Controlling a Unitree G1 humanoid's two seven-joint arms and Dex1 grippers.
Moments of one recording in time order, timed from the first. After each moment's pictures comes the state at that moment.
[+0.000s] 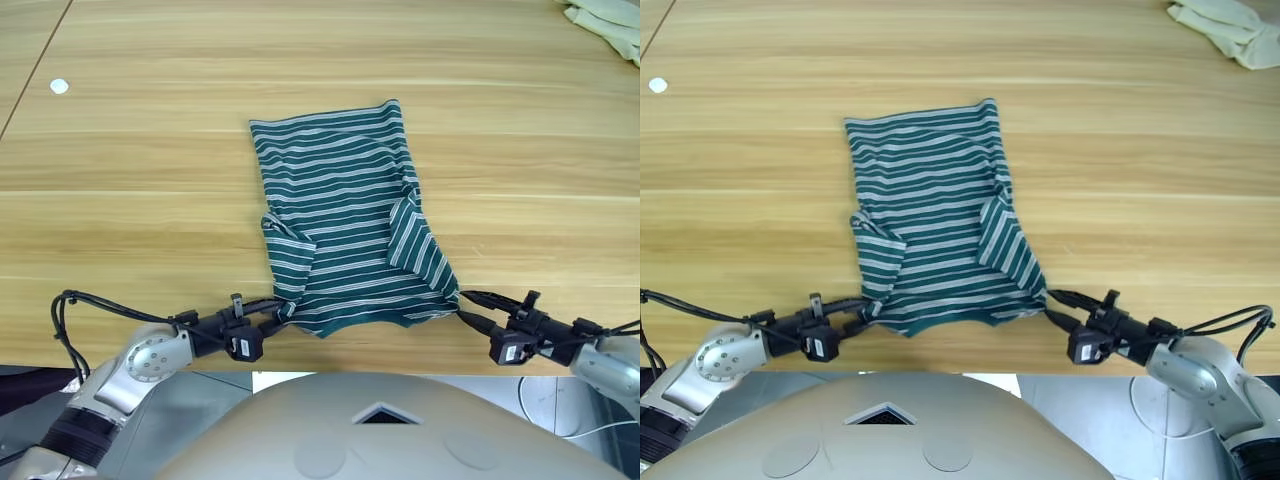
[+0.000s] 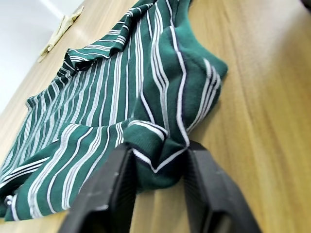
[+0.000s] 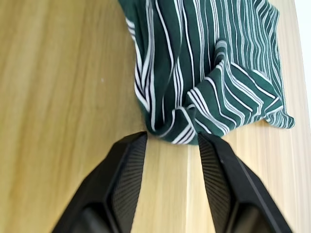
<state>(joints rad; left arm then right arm) 0.44 0.82 -0.33 -0.07 0.25 -0.70 -0.60 0.60 -1.00 0.00 -0.03 -0.40 -0.80 0.42</state>
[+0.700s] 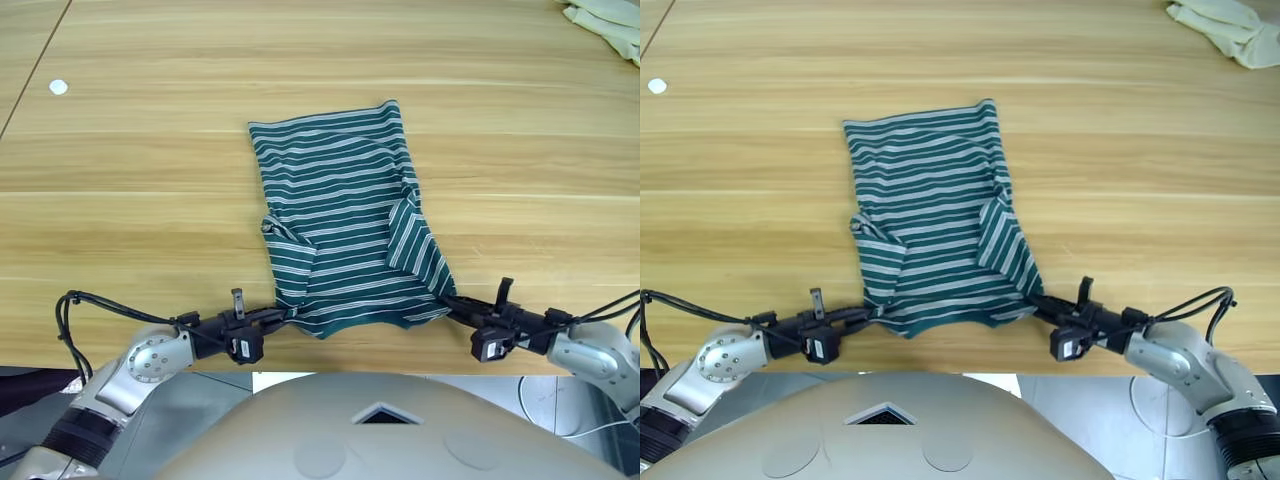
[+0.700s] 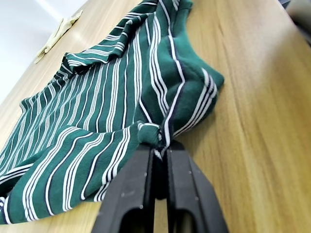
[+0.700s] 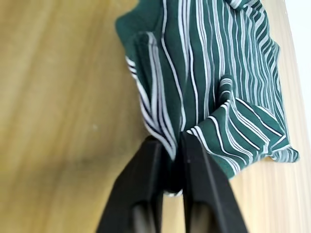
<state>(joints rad) 0.44 0.82 -0.34 -0.06 0.20 -0.70 -0.61 0.47 -0.99 0.14 0.04 -0.42 -0.88 0.40</state>
